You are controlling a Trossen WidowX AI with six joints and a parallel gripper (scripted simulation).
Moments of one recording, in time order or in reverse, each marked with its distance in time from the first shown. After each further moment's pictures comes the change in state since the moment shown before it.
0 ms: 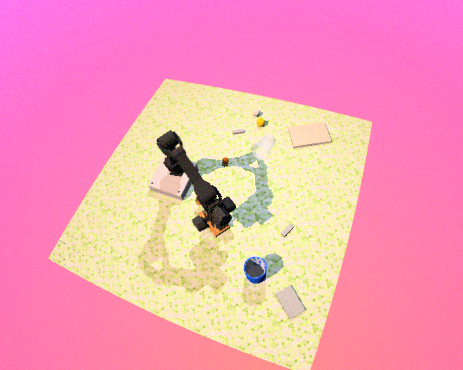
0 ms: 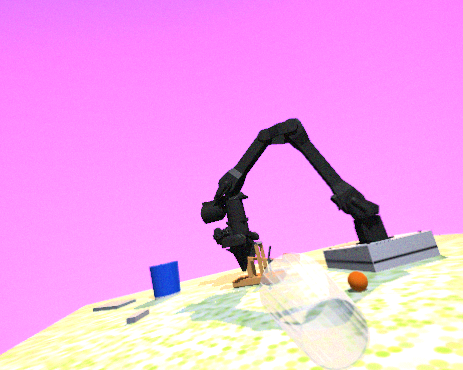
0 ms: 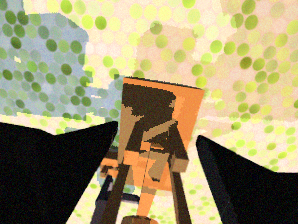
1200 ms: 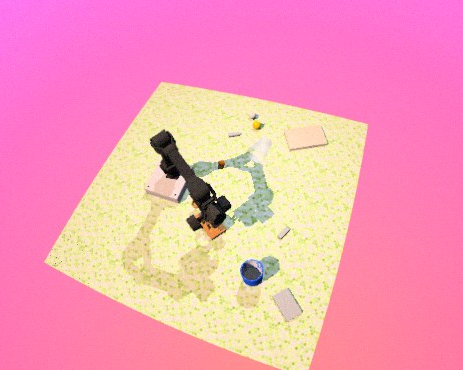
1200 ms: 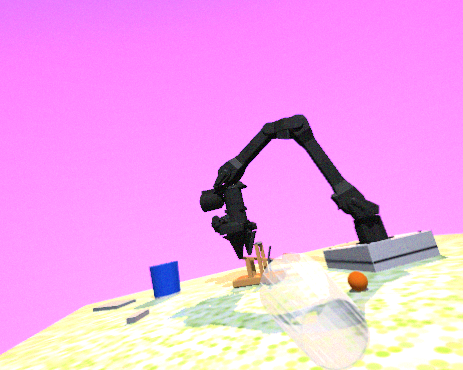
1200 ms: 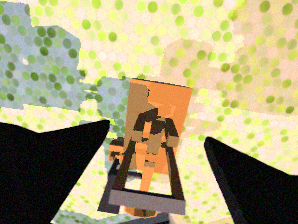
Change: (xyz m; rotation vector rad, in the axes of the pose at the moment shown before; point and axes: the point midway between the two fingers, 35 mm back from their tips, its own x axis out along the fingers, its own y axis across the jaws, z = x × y) arm -0.033 -0.001 0.000 0.000 -0.024 0.001
